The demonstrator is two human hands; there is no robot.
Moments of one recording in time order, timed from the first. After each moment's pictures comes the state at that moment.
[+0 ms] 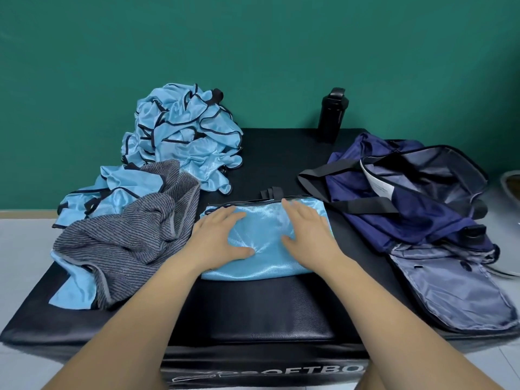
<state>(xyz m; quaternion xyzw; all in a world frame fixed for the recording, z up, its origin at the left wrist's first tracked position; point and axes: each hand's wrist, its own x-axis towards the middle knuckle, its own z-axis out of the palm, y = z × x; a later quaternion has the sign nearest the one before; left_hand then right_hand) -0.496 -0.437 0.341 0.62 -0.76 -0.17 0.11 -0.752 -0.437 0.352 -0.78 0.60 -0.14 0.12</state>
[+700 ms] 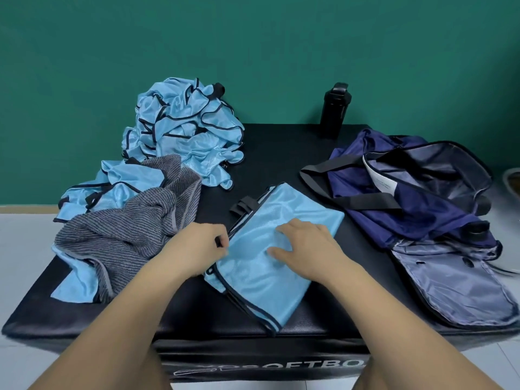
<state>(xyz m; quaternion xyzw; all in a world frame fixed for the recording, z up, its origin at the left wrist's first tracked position) -0.478 -0.398 0.383 0.66 -0.71 -0.21 0.06 -0.743 -0.408 0.369 -0.79 0.60 -0.02 0.14</state>
